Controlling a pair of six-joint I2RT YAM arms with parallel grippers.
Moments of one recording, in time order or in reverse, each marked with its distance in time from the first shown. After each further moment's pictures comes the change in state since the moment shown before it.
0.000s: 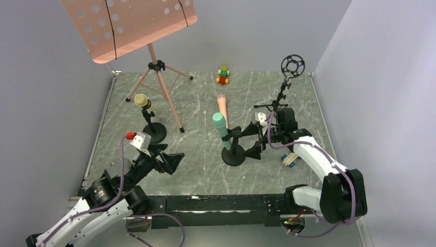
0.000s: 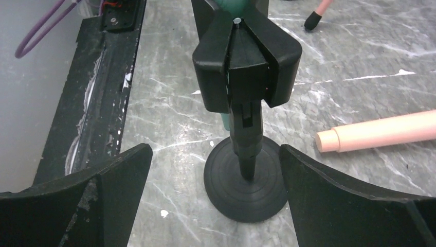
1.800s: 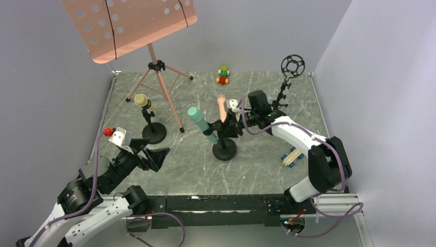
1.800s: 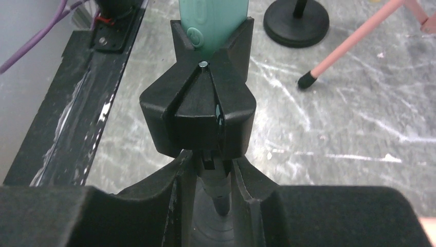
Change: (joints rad) left arm 0.000 0.071 0.305 -0.264 -0.085 0.061; right arm 0.241 0.318 0.315 0.077 0.080 0.033
